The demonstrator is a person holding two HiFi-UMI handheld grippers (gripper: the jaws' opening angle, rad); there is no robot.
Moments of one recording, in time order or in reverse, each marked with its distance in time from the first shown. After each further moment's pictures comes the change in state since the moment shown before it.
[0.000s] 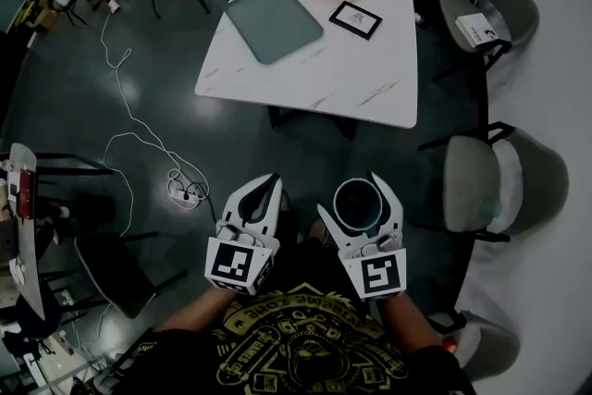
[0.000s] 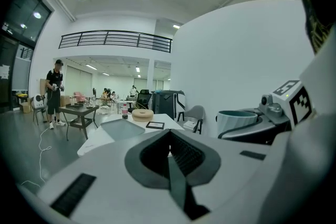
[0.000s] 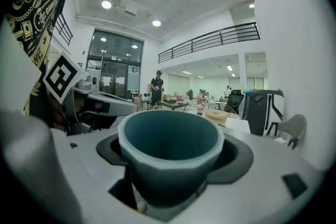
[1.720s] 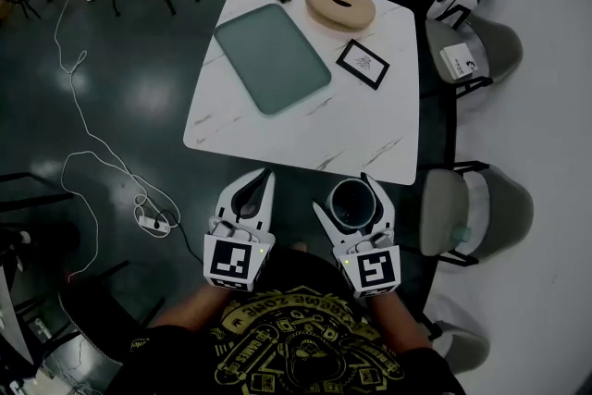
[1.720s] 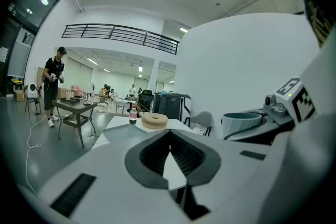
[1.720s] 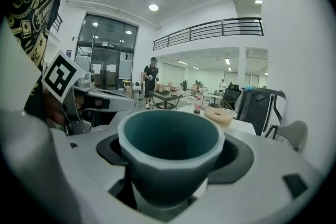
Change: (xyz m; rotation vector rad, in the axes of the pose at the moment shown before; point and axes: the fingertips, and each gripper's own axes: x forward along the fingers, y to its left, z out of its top) left arm 0.119 0.178 0.032 -0.073 -0.034 -0.049; right arm 0.198 -0.030 0.031 -0.026 0.136 -0.079
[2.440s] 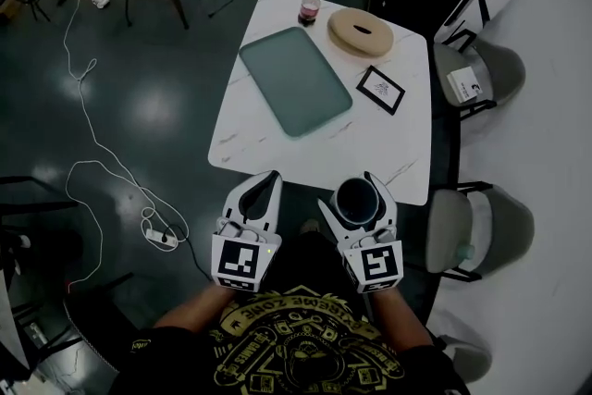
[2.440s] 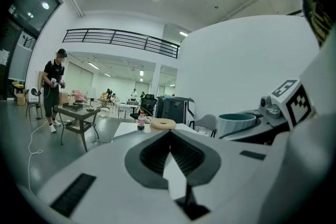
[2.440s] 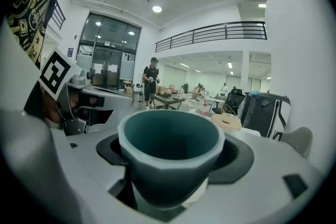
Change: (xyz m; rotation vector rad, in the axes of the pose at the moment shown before) left arm -0.008 0.059 0.024 0.021 -0.049 0.016; right arm 0.055 0.019 0.030 -0.035 -0.012 -0.030
